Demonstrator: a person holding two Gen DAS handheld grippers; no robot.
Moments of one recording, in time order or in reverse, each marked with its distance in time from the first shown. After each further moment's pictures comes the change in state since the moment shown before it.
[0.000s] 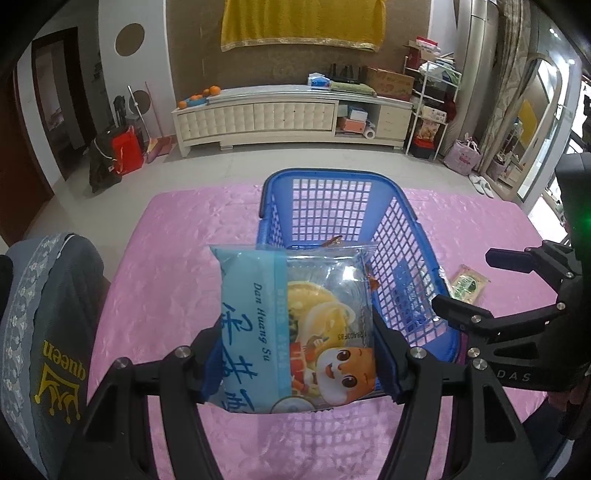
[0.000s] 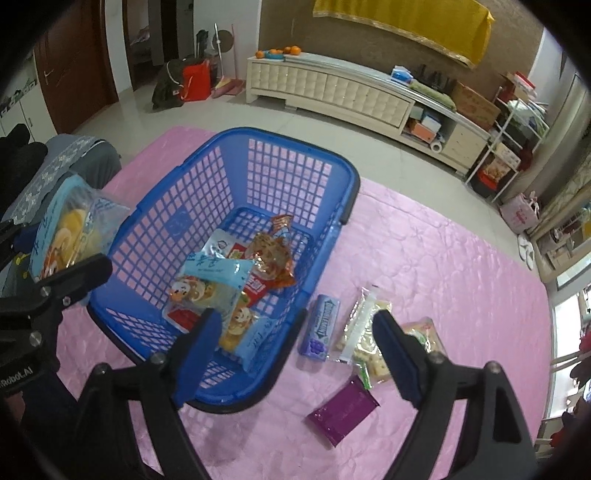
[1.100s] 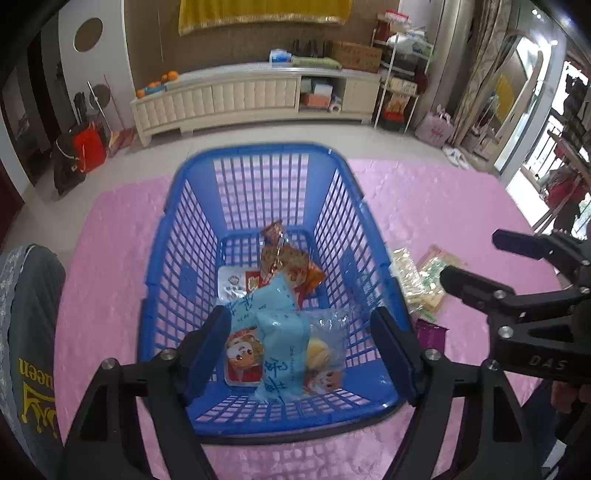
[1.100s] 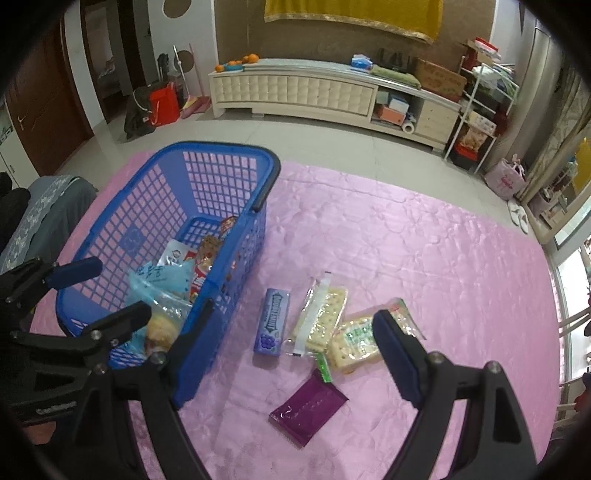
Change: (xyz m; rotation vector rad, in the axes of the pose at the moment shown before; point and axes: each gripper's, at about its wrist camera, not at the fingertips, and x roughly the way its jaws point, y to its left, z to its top) left arm 0.037 -0.052 0.012 0.069 0.073 -0.101; right arm -0.004 -0.065 -0.017 0.157 -0.030 0.000
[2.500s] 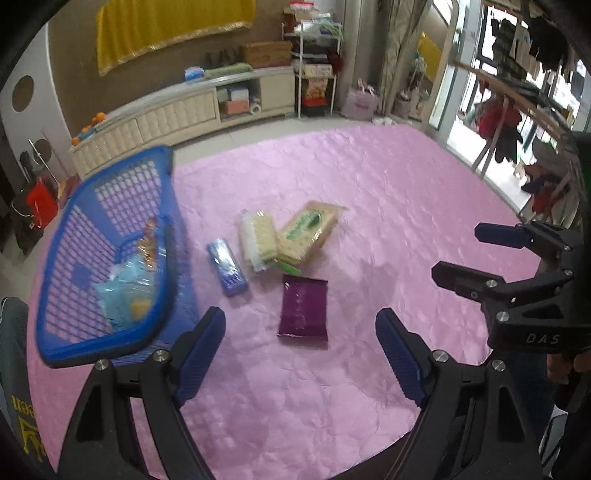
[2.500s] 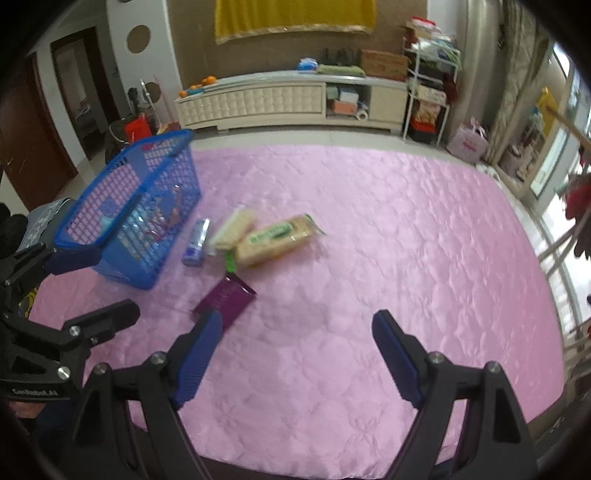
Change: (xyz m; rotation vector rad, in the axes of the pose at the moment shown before) left arm 0.005 -0.147 -0.064 0.244 0.022 -0.120; right arm -0.045 -0.110 -0.129 0.172 -0.042 -0.020
